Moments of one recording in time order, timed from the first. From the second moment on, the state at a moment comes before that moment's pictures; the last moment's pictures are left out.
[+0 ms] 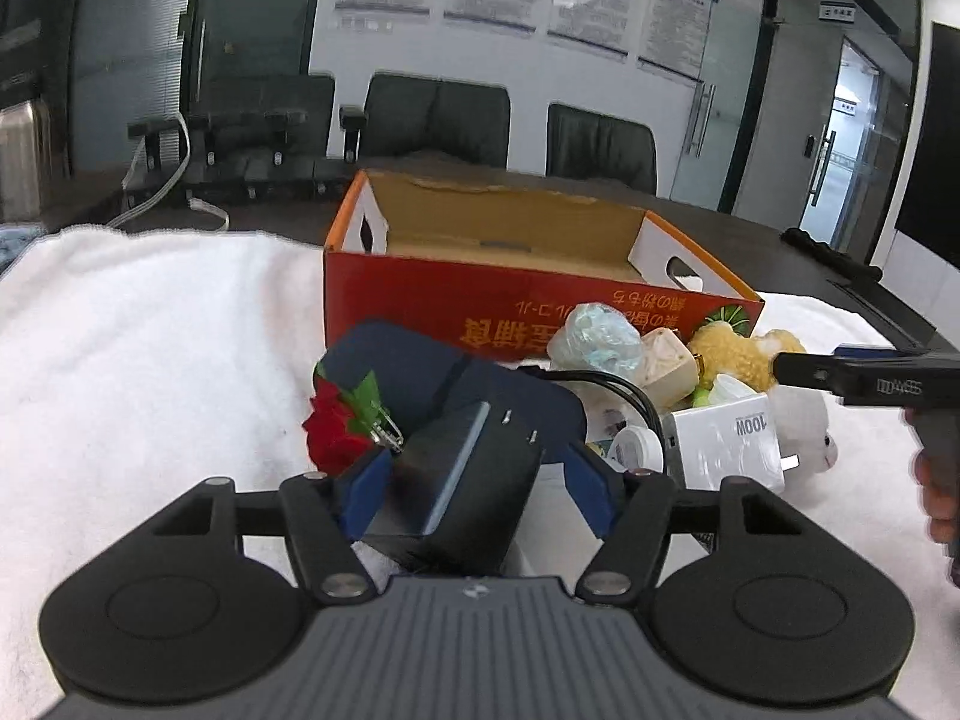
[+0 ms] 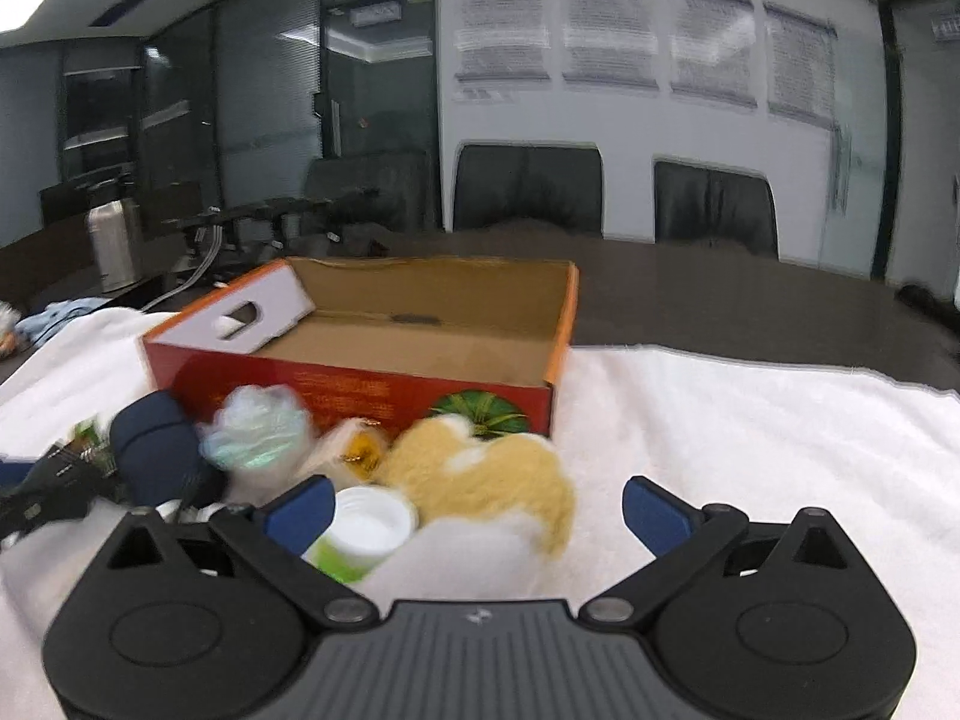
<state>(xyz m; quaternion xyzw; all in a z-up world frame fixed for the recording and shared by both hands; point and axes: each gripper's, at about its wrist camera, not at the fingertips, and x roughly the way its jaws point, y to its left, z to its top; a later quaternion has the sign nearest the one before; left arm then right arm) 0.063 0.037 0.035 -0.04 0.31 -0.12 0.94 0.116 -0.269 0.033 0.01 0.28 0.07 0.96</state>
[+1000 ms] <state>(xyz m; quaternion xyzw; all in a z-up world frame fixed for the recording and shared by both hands) 0.225 -0.001 0.151 -0.05 0.28 -0.10 0.95 0.258 -0.272 0.123 0.05 0.30 0.13 0.94</state>
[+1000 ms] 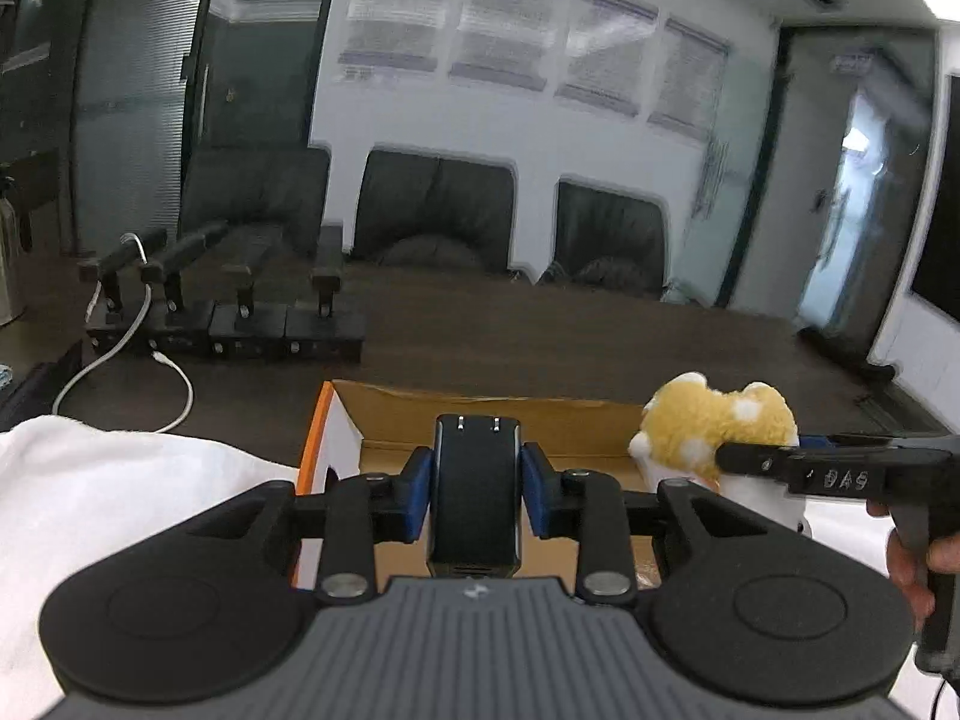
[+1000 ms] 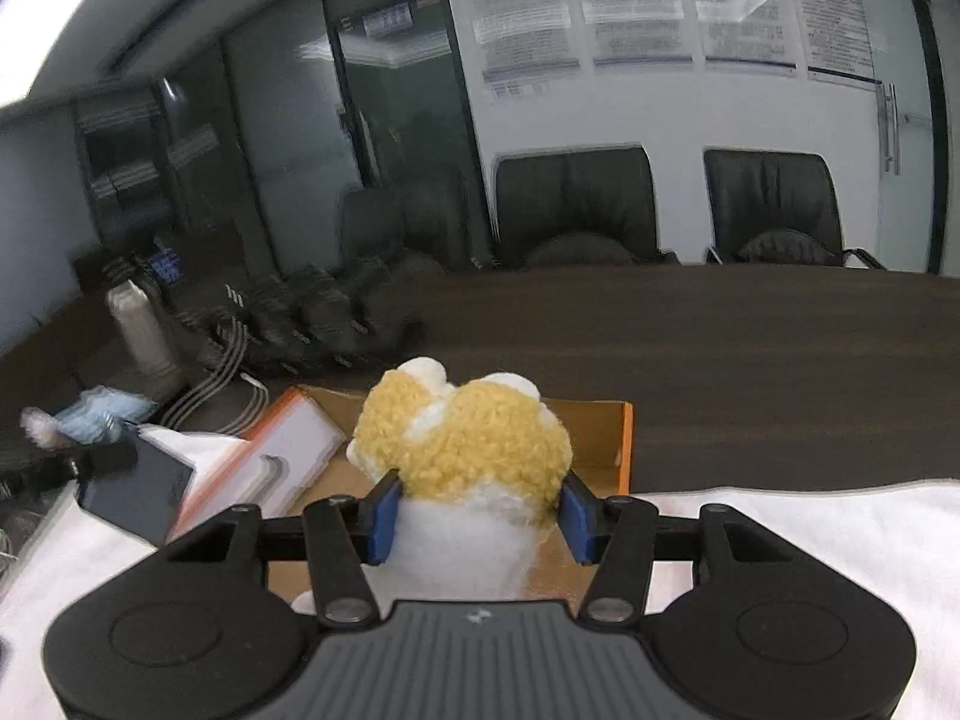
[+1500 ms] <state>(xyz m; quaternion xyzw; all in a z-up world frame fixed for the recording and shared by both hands) 0.381 0.013 0.055 -0.07 0.39 -0.02 0.92 0.388 -0.230 0.040 -0.09 0.41 0.06 0.91</state>
